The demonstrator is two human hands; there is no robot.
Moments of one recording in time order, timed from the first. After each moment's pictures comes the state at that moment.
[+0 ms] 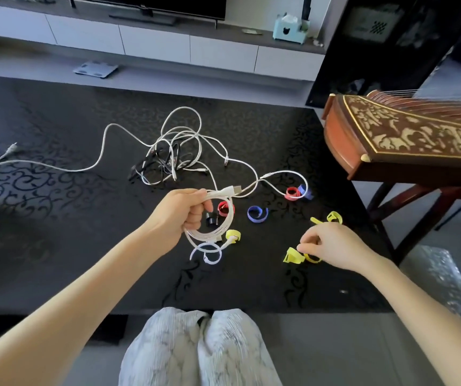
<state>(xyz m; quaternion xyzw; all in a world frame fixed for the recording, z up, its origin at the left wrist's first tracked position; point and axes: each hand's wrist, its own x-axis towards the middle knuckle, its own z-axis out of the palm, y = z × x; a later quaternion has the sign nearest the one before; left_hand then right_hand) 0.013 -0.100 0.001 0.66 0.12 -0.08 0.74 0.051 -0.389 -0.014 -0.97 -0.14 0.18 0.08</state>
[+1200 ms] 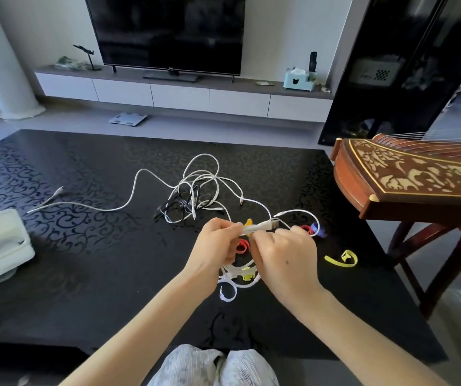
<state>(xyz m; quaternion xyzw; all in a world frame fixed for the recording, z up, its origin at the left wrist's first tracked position) -0.009 -0.140 0.043 0.65 0.16 0.00 0.74 0.013 -0.270 0.032 -0.89 -0.30 -0.34 0.05</state>
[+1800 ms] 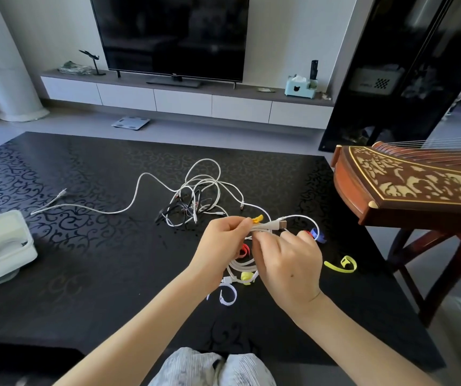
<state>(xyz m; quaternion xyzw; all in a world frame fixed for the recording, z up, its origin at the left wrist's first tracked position) -0.010 -0.146 0.060 0.71 0.09 0.01 0.70 0.014 -0.269 0.028 -0.85 -0.27 -0.45 0.05</state>
